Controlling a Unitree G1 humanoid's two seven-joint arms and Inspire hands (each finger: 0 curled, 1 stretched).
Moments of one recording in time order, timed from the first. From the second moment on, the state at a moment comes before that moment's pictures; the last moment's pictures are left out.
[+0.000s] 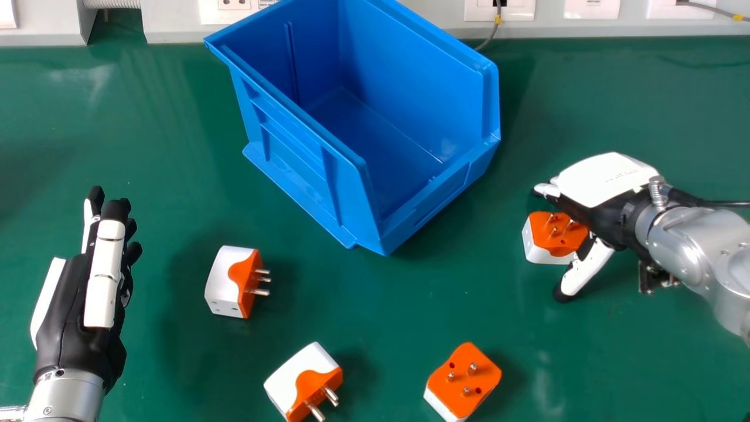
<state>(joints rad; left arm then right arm) 0.19 0.25 0.31 0.10 -0.22 -0.14 -0.22 -0.69 -0.63 0.59 0.79 -0.94 -0.17 0.20</state>
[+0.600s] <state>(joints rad) 0.20 0.25 0.32 0.06 -0.22 -0.11 -0.22 -0.77 -0.59 0.64 0.94 -0.95 -0.19 0.04</state>
